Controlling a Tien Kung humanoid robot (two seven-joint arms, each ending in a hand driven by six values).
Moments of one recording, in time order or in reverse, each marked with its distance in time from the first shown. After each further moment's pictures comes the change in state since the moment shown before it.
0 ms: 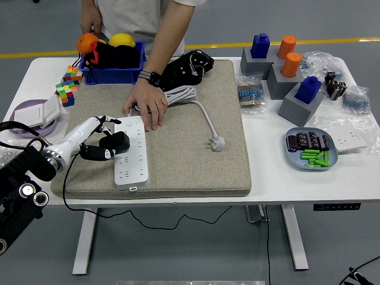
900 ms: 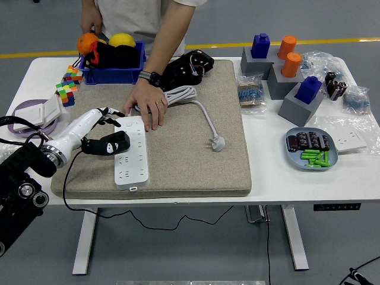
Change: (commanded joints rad) left arm 0.011 0.009 0.002 -0.066 0.037 0.012 0.006; right arm -0.003 0.003 0.010 -0.001 -0.004 -0.001 0.005
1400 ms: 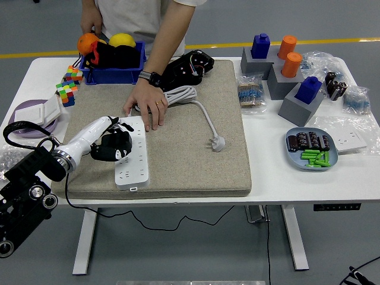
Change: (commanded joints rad) left arm -0.028 -0.023 0.061 0.051 -0.027 0.001 -0.017; right arm 0.001 0.002 -0.003 0.000 0.002 -0.005 0.008
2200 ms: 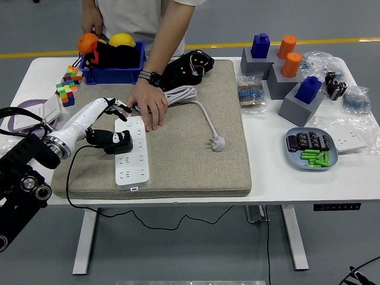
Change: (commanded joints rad) left arm -0.002 0.004 -0.125 -0.085 0.038 0.012 -0.021; right arm 0.002 -0.001 -0.004 0.001 0.003 -0.001 0.002
